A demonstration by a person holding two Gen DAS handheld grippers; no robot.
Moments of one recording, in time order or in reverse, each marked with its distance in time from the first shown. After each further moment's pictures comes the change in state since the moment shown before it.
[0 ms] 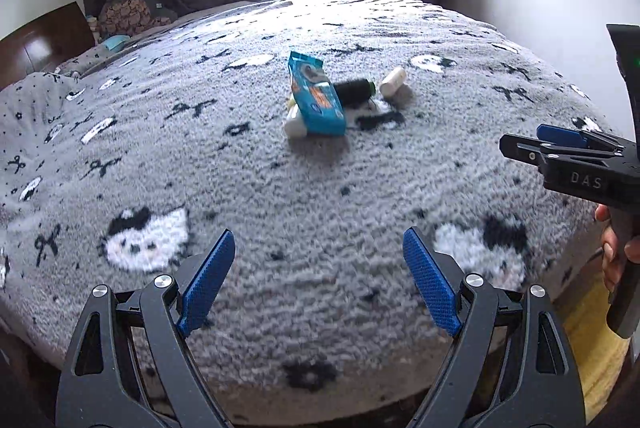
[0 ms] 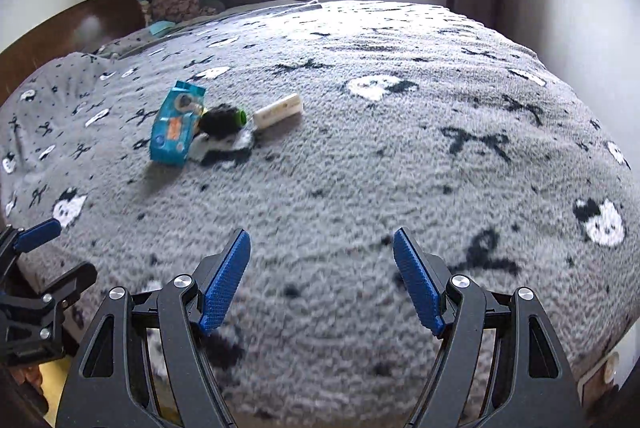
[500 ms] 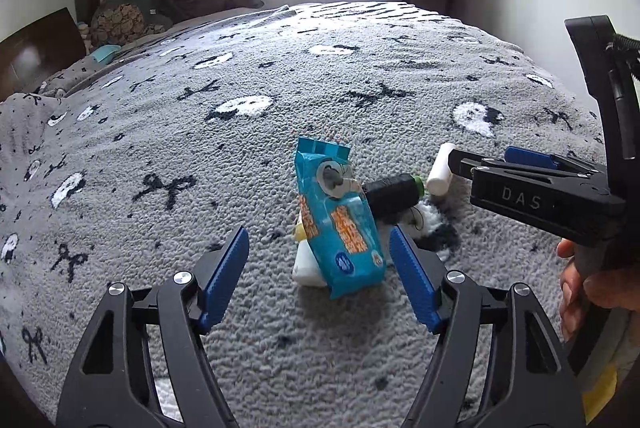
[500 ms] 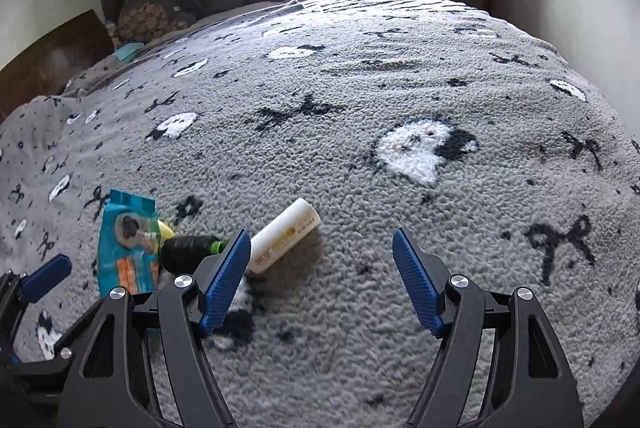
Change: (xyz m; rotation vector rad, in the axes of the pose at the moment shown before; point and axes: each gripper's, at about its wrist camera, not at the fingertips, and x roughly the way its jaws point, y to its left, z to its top) left arm 0.091 0.015 0.097 -0.016 0.000 -0.002; right arm 0.101 0.019 0.096 0.126 0.026 -0.010
